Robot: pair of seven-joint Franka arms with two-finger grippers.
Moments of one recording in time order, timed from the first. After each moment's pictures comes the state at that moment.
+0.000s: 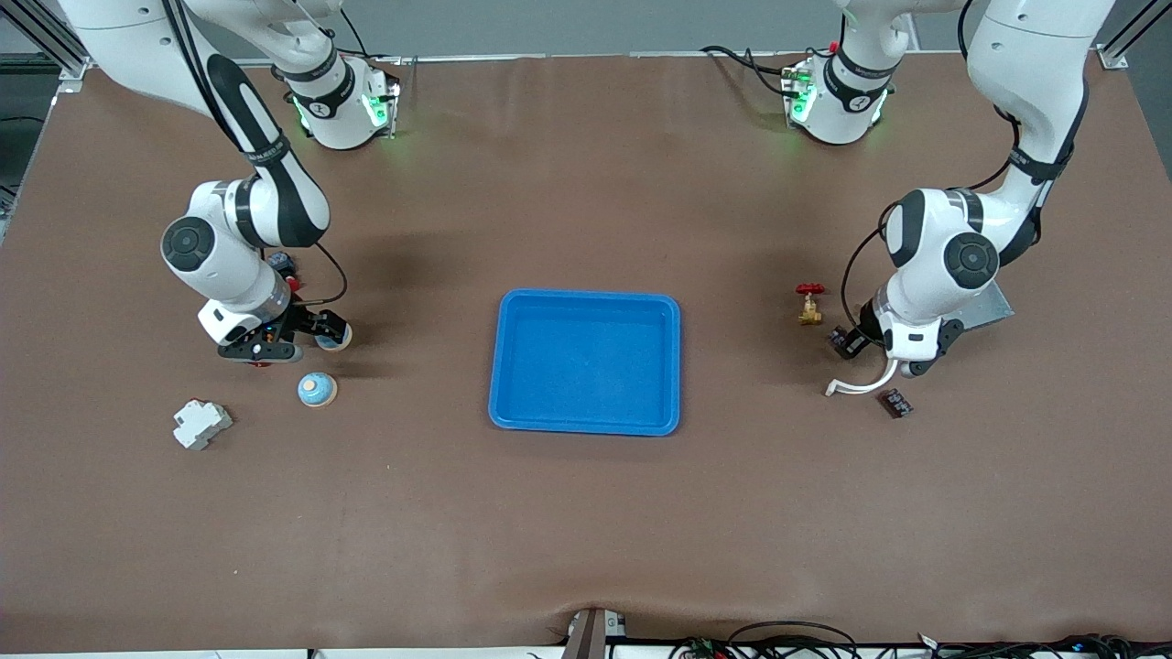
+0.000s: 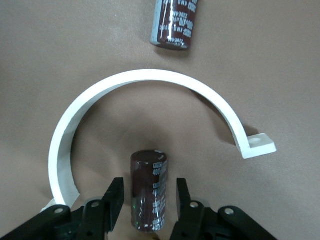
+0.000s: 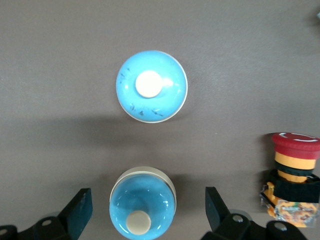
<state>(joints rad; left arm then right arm) 0.02 0.36 -0.12 -2.30 0.01 2.64 -0.85 0.07 0.28 -0.01 -2.39 0.03 2.70 0.06</state>
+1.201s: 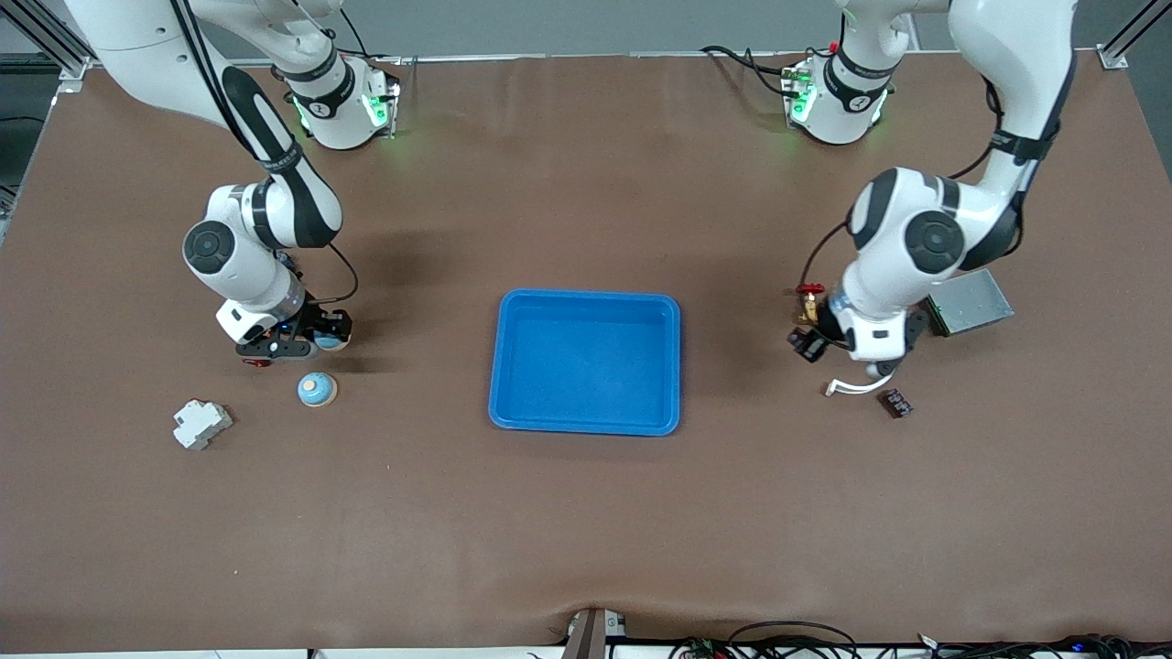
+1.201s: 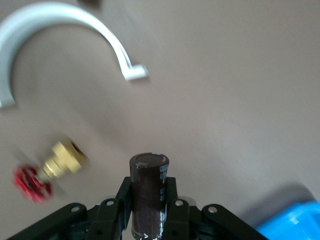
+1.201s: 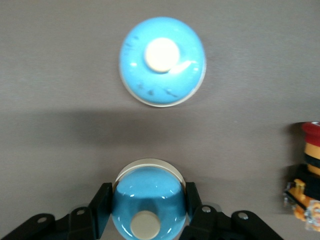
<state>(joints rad) -0.02 0.28 -0.32 -2.13 0.01 2.45 -1.22 0.10 0.31 -0.01 -2.40 0.03 2.72 0.07</state>
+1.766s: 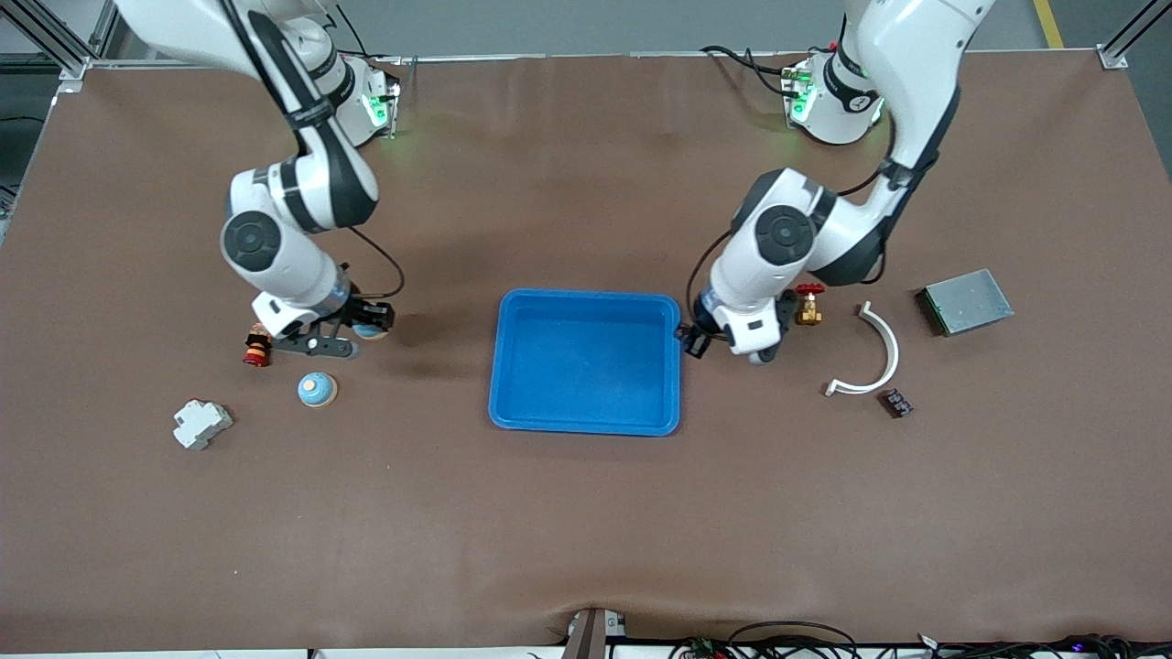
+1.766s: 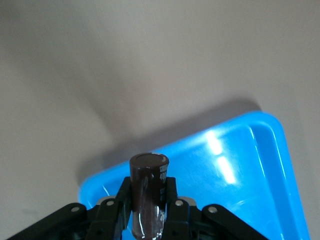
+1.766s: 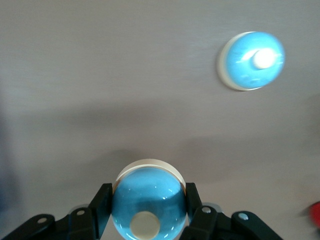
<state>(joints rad) -0.27 0.47 -0.33 -1.91 0.02 2.45 -1.72 0.32 0.22 0.00 -2.21 0.03 2.39 0.47</state>
